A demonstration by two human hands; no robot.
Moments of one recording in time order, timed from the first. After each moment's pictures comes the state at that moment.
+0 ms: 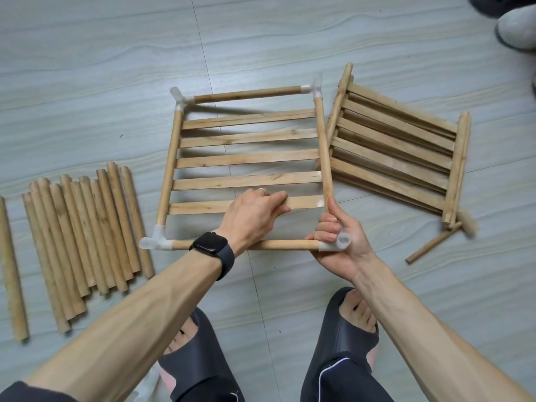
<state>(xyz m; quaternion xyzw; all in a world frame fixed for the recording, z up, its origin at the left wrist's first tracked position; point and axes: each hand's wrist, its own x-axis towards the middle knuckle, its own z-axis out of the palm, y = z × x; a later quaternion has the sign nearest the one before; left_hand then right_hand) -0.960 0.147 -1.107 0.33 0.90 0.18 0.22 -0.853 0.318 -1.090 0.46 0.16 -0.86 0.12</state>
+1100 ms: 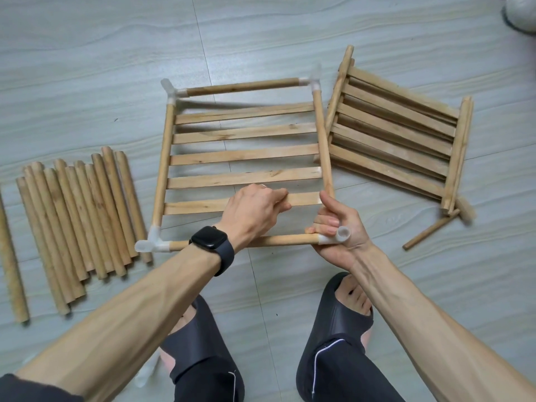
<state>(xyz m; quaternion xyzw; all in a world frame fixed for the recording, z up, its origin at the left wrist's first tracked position) -0.942 0.147 -1.103 0.33 0.90 0.19 0.22 -0.843 0.317 -1.095 0.46 0.19 -0.86 0.12</state>
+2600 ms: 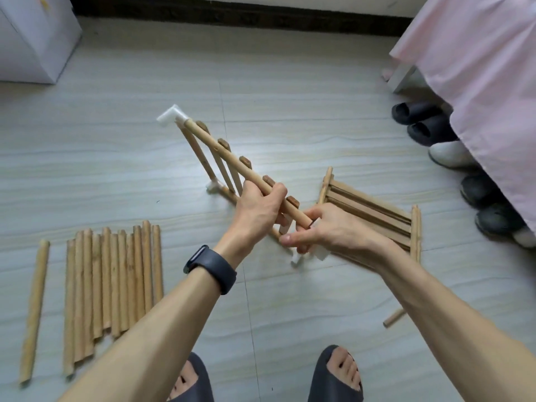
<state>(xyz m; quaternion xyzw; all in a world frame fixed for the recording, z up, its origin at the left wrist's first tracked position) -0.992 0.151 -0.917 0.00 0.68 0.70 0.21 -0.929 0.293 -0.874 0.11 0.82 -0.49 0.26</state>
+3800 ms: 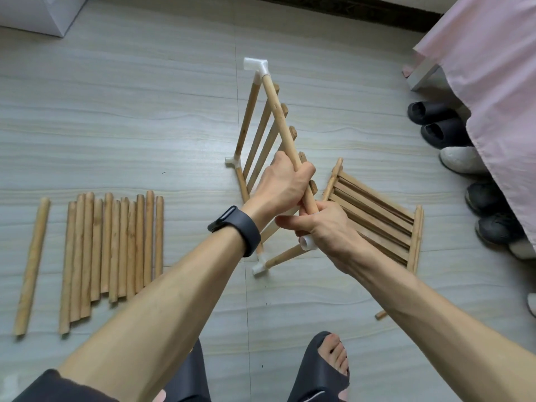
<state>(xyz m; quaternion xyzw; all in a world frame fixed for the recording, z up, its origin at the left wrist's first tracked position) -1.009 0.163 -0.924 0.05 0.78 0.59 0.21 -0.921 0.251 -0.900 0.24 0.76 -0.58 0.16</state>
